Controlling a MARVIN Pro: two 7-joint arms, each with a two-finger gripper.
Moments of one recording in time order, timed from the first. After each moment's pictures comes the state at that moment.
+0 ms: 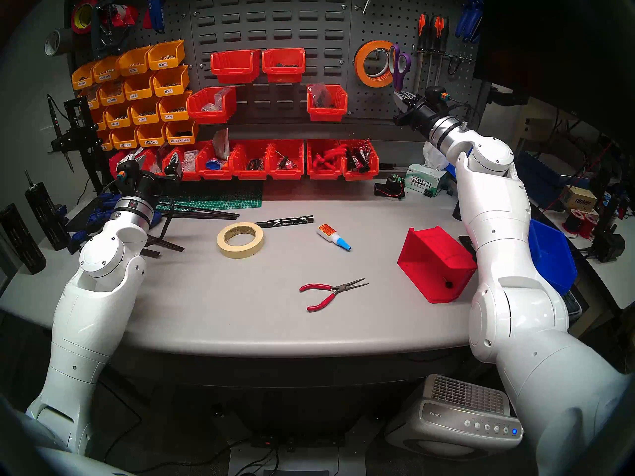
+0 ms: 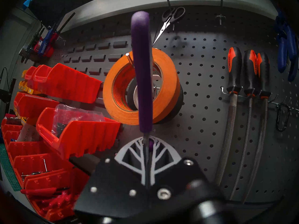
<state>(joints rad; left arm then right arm) 1.47 -1.11 -1.59 -1.80 -0.43 0.01 0.18 -0.66 -1.21 1.59 -0.99 0.19 -0.06 0.68</state>
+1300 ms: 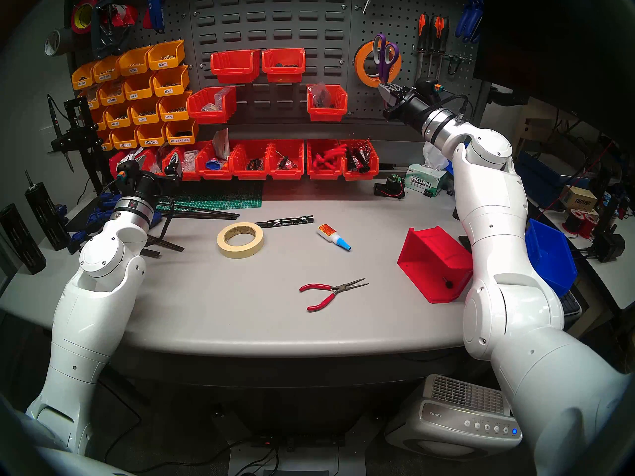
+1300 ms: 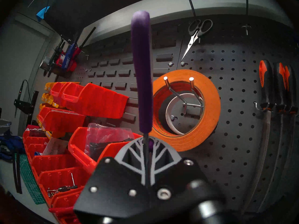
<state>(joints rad) 1.47 -1.11 -1.59 -1.80 -0.43 0.01 0.18 -0.65 -1.23 1.63 -1.03 0.28 0.02 0.85</state>
